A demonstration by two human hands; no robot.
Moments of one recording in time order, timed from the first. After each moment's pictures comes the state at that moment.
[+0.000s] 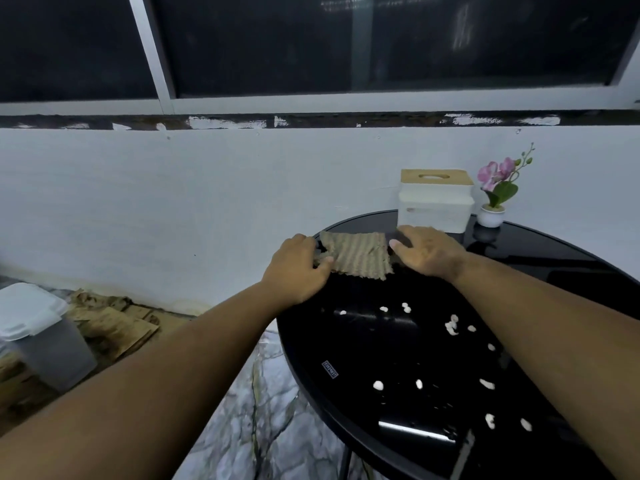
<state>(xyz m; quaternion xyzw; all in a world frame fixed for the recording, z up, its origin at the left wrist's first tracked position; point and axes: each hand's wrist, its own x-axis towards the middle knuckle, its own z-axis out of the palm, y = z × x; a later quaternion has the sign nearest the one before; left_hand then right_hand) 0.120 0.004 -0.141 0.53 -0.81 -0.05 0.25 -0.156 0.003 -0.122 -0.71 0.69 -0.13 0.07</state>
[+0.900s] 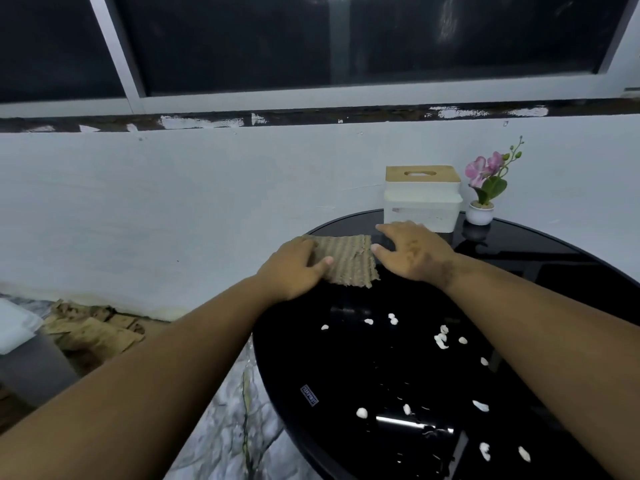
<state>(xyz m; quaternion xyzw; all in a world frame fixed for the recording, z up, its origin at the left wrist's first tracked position) 0.097 -0.039 -0.142 0.49 -0.85 -0.10 0.17 -0.154 0.002 -0.114 -0.74 0.66 -0.13 0.03</state>
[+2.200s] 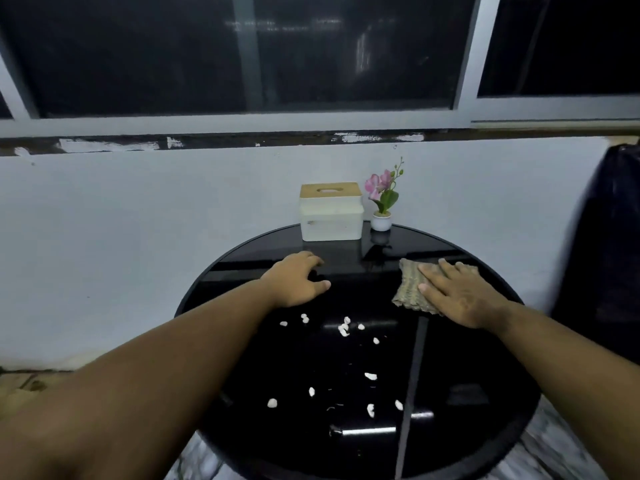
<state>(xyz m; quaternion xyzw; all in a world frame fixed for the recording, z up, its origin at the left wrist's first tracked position) -0.028 -0.005 -0.133 0.39 -0.91 -0.12 0.10 -0.355 0.134 -0.178 -0.62 0.79 -0.02 0.00</state>
